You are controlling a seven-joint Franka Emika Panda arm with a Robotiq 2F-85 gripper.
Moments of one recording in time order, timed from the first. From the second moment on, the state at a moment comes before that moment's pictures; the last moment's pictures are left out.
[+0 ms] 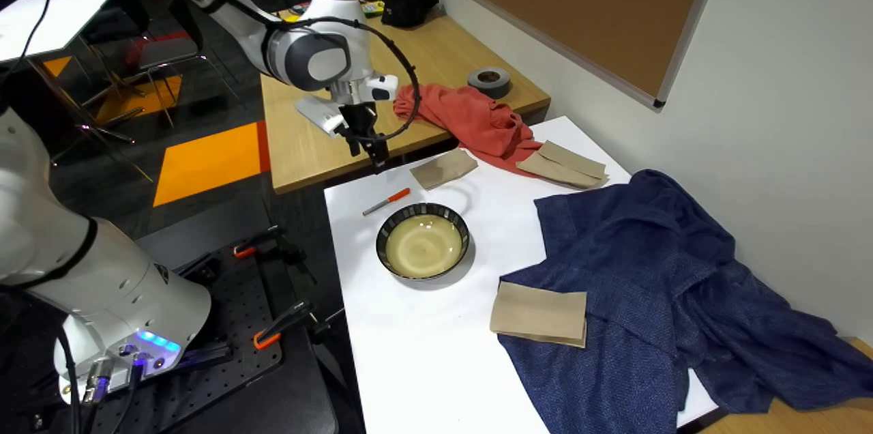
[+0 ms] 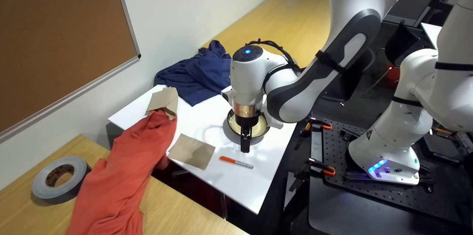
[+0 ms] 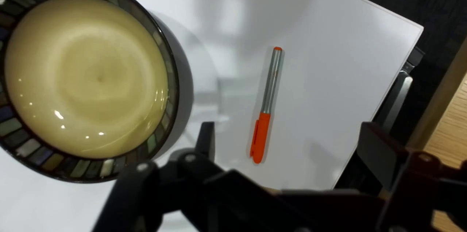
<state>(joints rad) 0.12 0.24 0.13 -2.44 -0.08 2.59 0.11</state>
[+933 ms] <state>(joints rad) 0.14 0.36 0.10 -2.39 -0.10 2.60 0.12</state>
